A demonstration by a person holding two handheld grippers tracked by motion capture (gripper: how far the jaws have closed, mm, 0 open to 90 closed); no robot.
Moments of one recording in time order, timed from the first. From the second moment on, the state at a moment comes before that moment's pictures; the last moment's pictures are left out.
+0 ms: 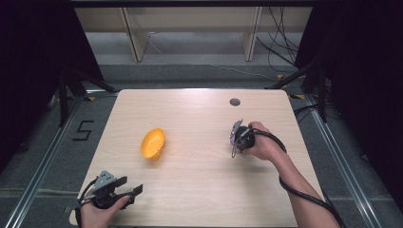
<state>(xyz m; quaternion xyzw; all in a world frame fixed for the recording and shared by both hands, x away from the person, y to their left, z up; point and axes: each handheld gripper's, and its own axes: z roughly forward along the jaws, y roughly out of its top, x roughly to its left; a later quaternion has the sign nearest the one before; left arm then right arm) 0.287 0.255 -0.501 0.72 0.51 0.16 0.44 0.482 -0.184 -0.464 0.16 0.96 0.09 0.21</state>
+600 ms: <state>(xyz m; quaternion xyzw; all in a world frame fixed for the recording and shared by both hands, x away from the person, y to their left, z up) 0.286 0.253 -0.501 0.72 0.51 0.16 0.44 0.460 -0.178 -0.452 0.13 0.95 0.10 0.27</state>
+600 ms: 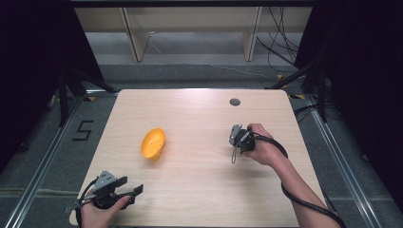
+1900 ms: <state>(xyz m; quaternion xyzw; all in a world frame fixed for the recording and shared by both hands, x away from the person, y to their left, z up) 0.287 0.248 -0.495 0.73 0.49 0.17 0.44 0.374 -0.171 -0.427 0.10 0.88 0.16 0.43</state>
